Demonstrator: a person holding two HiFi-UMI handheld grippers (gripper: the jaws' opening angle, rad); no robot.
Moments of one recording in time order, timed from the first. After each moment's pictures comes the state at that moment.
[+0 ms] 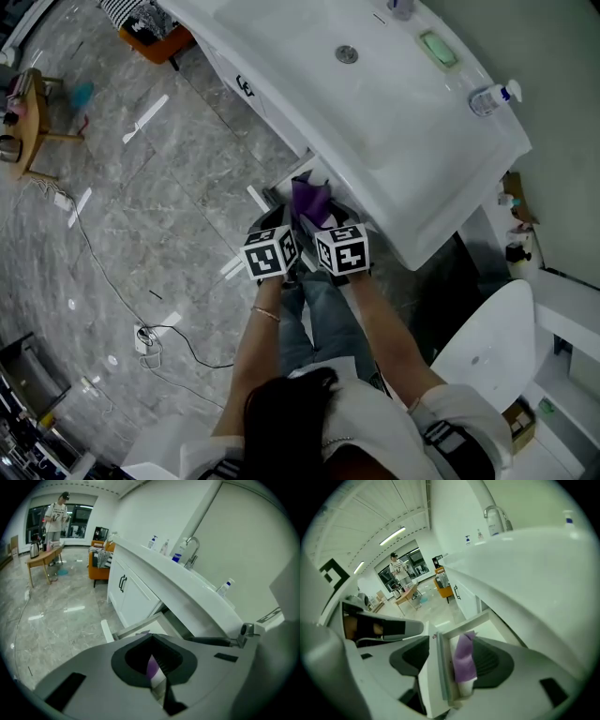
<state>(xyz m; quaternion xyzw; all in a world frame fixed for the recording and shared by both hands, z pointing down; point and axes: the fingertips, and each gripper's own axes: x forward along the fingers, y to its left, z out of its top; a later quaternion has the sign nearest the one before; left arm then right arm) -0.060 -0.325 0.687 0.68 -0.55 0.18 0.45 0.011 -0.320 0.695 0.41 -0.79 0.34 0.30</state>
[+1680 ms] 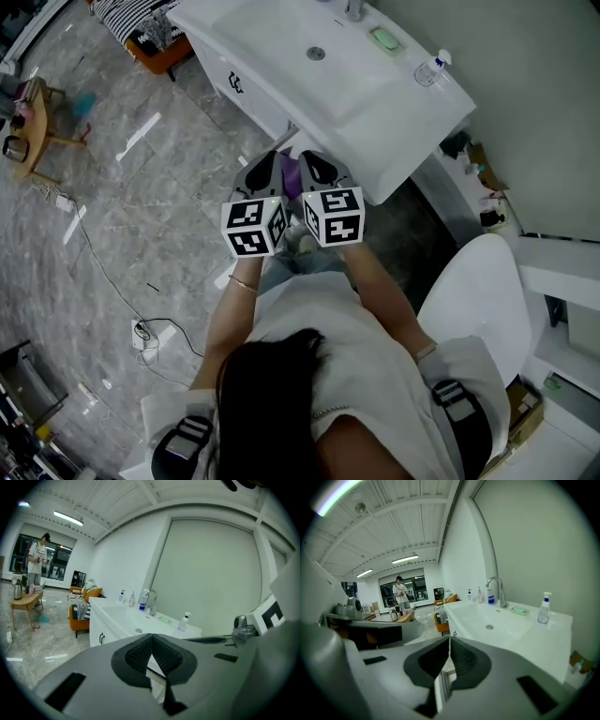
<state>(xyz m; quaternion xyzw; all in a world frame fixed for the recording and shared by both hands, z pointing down) -0.036 -0.288 0.439 0.80 -0.55 0.05 0.23 0.023 -0.288 0.457 0.50 -0.83 0.18 0.18</state>
